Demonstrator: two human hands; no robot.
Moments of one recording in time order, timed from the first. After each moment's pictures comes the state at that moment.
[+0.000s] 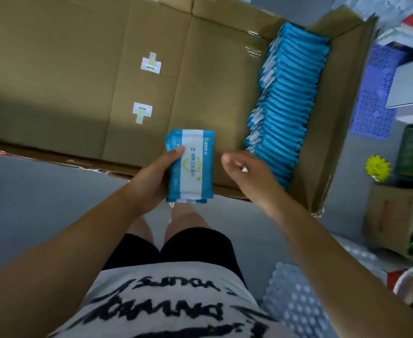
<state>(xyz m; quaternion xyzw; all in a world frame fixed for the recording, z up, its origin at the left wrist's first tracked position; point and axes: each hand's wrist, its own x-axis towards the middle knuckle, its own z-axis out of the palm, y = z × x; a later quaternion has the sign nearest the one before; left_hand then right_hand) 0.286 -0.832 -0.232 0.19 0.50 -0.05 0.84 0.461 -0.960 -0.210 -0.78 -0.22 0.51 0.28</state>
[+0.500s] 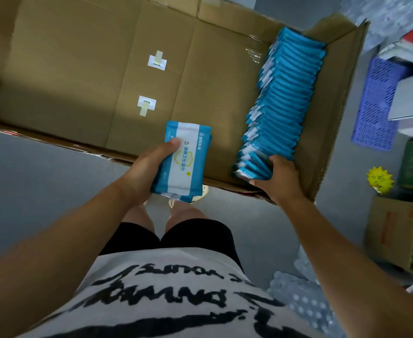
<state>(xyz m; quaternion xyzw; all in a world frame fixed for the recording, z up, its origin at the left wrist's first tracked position) 0.272 -0.848 -0.212 0.29 0.53 -0.02 0.79 0.521 -1.045 -0.281 -0.89 -0.30 0.33 0.01</state>
